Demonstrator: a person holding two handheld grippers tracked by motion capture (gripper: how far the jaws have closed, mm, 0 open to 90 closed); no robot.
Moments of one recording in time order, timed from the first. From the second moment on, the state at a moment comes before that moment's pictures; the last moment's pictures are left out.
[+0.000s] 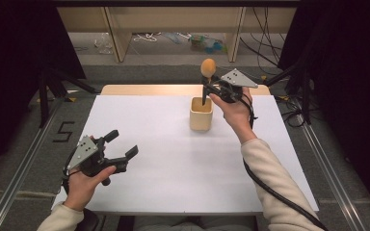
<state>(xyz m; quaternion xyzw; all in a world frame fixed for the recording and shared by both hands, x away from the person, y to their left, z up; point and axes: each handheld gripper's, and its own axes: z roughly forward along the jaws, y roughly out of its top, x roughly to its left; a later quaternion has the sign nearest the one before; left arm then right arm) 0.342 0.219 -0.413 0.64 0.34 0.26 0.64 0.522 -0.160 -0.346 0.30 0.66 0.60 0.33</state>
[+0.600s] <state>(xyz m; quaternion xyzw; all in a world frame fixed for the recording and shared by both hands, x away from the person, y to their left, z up) 0.342 0.218 -0.414 0.64 0.34 0.25 0.64 0.528 -0.157 -0.355 0.31 0.67 0.59 0.33</state>
